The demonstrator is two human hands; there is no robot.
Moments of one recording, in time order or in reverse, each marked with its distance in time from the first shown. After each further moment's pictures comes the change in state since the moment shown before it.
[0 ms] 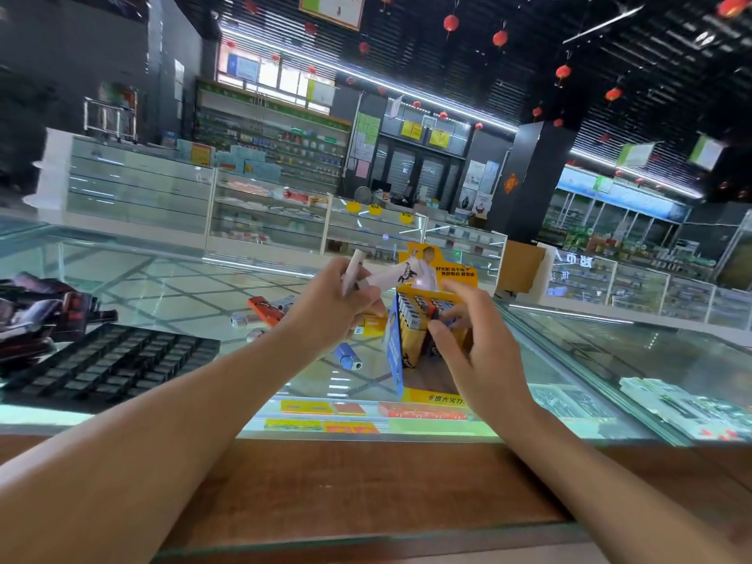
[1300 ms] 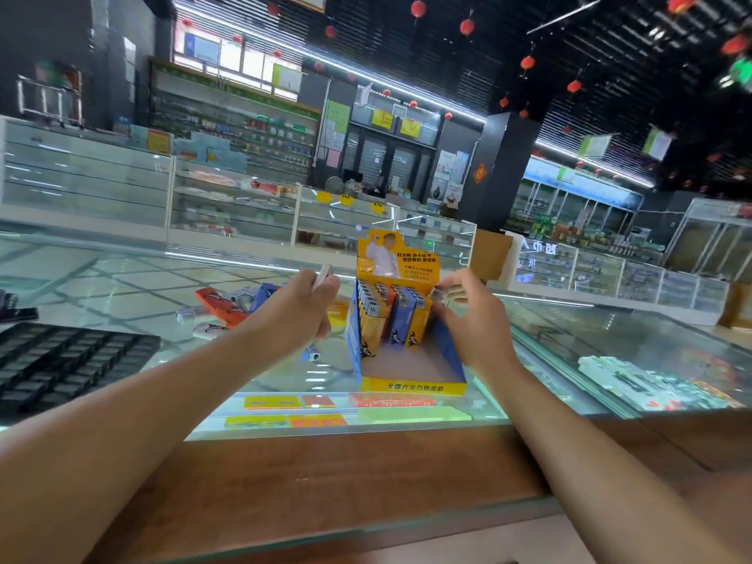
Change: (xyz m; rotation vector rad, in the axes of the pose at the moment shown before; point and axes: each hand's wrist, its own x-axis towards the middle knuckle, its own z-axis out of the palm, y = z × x) left_hand 0.002 -0.015 0.013 0.297 -0.054 -0.079; right_hand 0.023 0.077 -0.010 -0.062 0.036 0.233
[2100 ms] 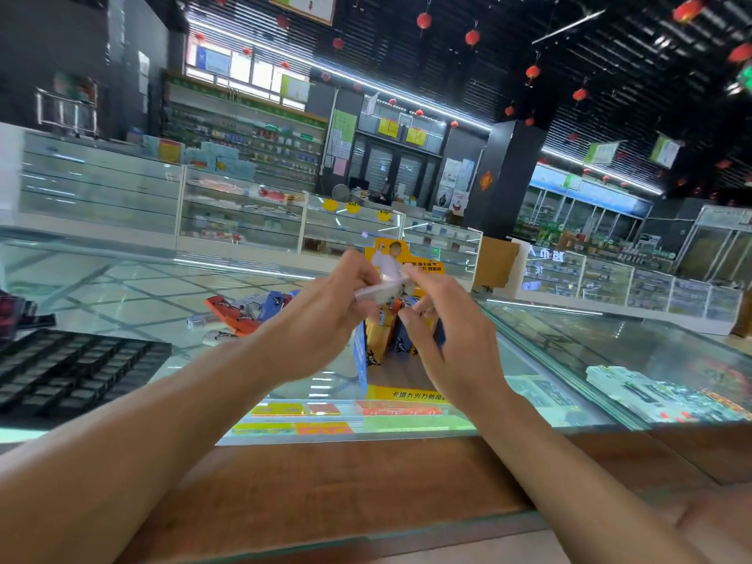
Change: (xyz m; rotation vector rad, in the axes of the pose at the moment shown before) left_hand -0.028 0.032 -0.004 0.294 -0.042 0.549; right_hand -0.032 -0.070 -0.007 0.008 0.070 -0.454
